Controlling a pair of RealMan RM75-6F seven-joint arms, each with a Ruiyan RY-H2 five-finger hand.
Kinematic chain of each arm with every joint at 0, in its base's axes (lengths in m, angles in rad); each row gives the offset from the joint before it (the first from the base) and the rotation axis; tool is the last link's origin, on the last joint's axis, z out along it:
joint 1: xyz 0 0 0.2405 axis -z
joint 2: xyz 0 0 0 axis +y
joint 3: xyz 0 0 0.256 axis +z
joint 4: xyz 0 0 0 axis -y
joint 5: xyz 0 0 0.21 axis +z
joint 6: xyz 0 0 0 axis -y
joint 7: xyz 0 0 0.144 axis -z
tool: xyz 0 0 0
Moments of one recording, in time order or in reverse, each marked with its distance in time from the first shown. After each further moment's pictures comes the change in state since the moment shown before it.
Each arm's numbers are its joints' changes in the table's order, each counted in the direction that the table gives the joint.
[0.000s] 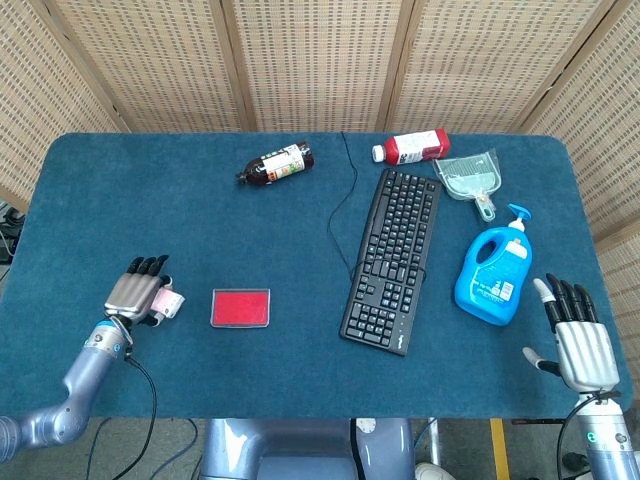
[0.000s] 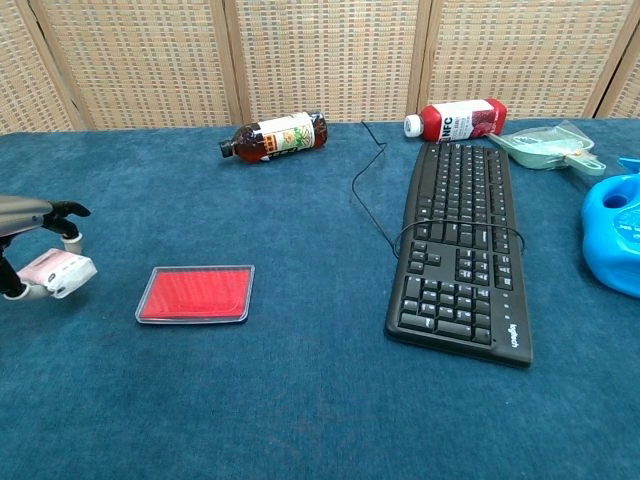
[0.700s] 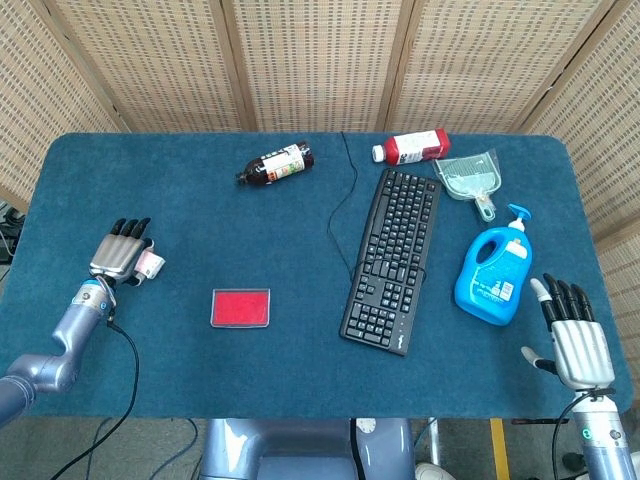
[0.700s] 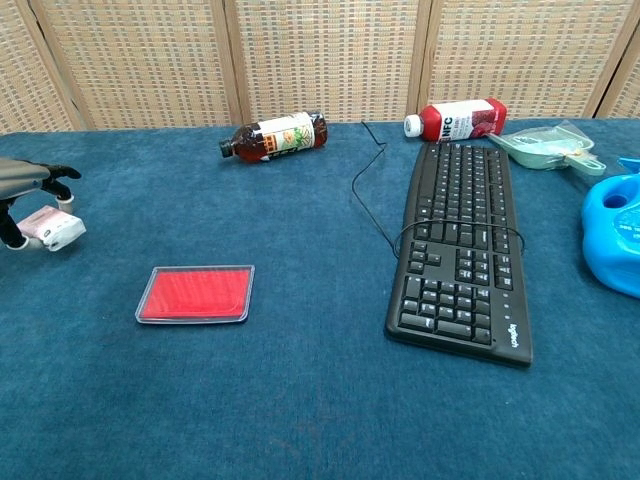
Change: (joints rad) left arm 0.069 -0.150 -0.038 -0.595 0.332 0.195 0.379; right arm -0.008 -0.019 0.004 -0.017 0.018 0.019 0.028
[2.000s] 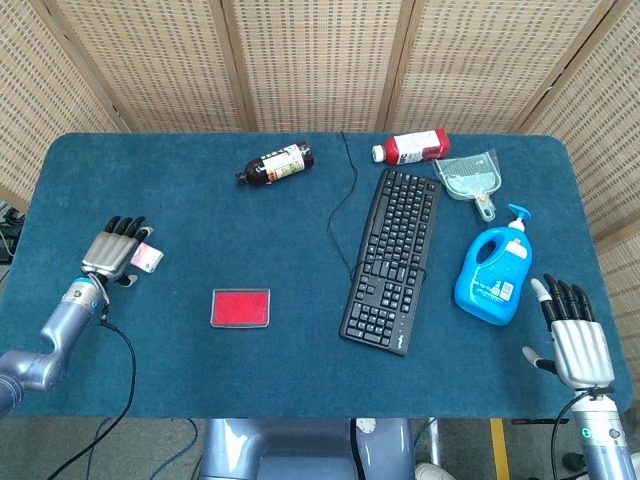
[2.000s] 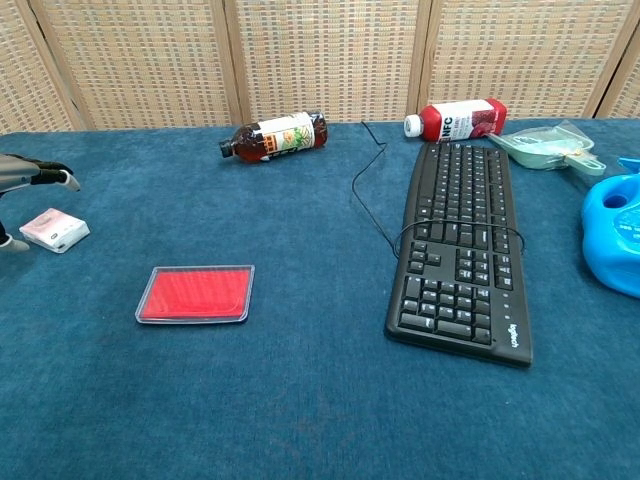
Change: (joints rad) left arm 0.000 0.027 0.000 -0.029 0.073 0.044 0.030; right arm -0.001 -0.001 0.002 0.003 0.013 0.014 0.026
